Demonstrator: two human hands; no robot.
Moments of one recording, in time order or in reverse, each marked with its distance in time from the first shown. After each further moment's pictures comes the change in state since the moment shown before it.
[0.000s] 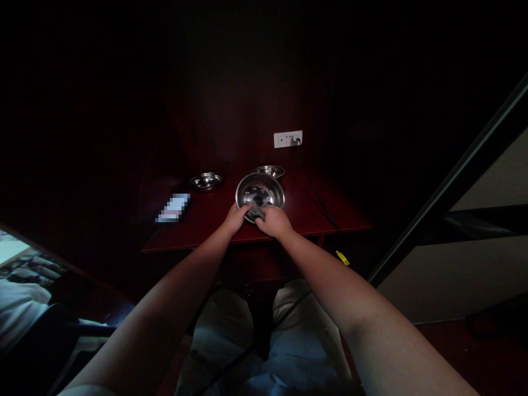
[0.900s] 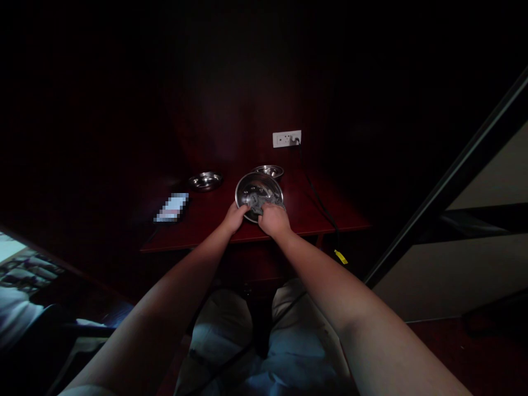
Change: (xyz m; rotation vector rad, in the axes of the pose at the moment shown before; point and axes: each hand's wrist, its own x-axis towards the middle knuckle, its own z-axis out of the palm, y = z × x) left_hand -0.001 0.004 0.002 -0.021 -0.029 0.016; right_hand 0.001 -0.008 -0.002 -0.143 0.010 0.124
